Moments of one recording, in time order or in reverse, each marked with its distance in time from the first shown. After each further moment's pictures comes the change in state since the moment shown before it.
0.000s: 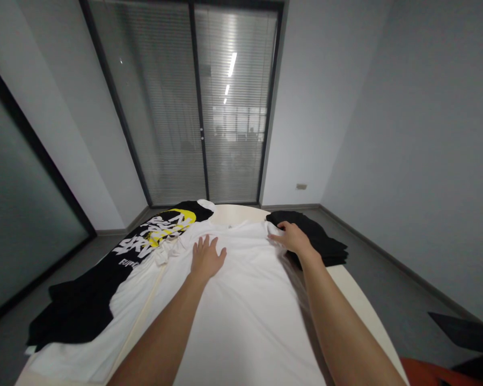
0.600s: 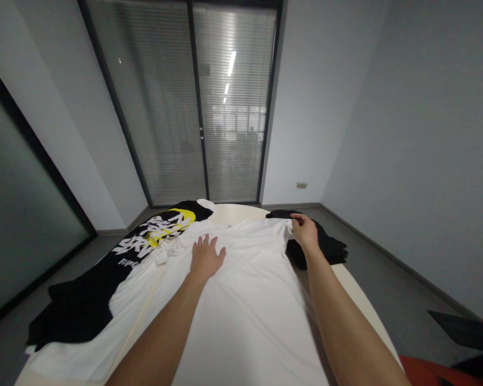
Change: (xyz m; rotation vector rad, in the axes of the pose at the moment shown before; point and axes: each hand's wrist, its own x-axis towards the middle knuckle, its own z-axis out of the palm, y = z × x) left_hand 0.002 -0.002 0.003 0.017 -0.011 0.001; right_hand 0.023 0.035 0.012 0.569 0.443 0.100
